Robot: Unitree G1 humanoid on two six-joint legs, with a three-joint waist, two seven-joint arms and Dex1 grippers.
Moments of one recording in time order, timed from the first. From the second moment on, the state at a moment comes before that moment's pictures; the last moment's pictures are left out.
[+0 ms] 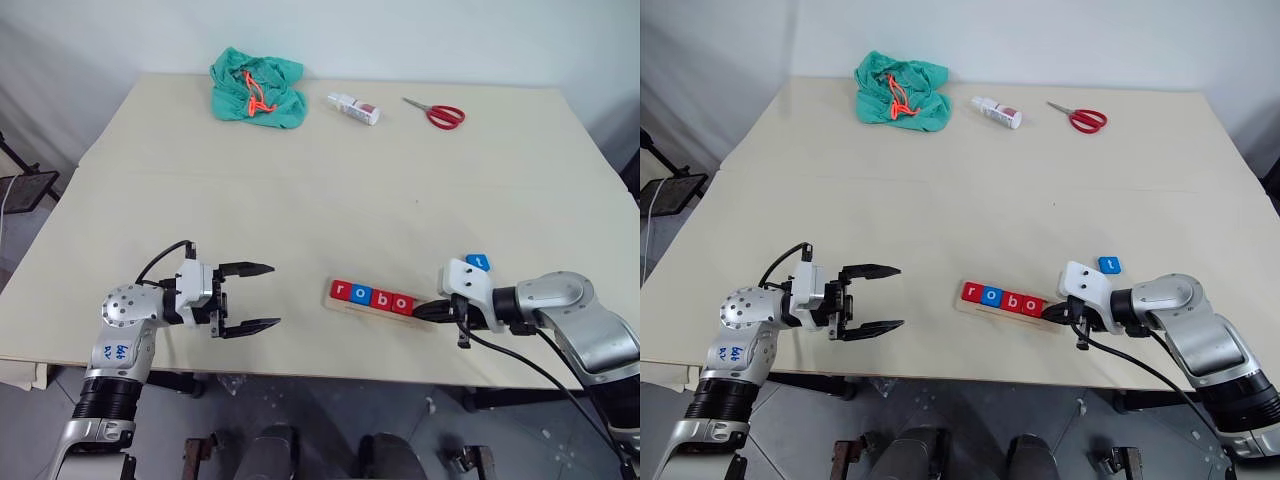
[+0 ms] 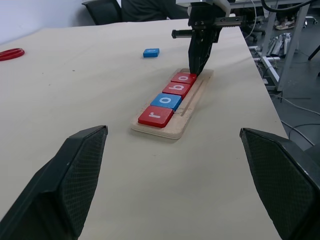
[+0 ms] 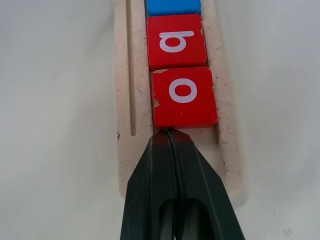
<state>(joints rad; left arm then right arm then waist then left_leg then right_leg) -0.33 0.56 0.06 0.20 -0.43 -0.17 -1.30 -0.34 -0.89 0.15 -0.16 0.21 0.48 1.16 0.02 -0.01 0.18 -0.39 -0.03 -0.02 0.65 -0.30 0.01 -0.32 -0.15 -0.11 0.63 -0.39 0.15</state>
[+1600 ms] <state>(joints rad) -0.51 0.52 0.02 0.45 -0.42 -0.23 -1.47 0.25 -0.50 -0.53 -0.54 0.41 0.64 0.54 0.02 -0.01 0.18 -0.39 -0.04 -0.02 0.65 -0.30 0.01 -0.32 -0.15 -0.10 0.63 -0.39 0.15</state>
